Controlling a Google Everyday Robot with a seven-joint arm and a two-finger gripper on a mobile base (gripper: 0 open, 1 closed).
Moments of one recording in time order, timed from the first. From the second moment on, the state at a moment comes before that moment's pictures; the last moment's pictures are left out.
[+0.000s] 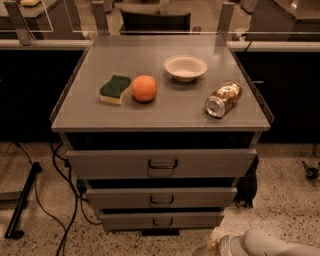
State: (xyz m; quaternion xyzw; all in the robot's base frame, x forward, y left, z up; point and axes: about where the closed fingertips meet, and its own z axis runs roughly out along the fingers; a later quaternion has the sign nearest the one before) arm 0.385 -0.209 0.274 -0.57 0.77 0.15 0.22
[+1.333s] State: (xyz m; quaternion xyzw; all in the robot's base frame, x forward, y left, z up) arm 0.402 -0.202 0.230 -0.59 0.76 0.14 0.24
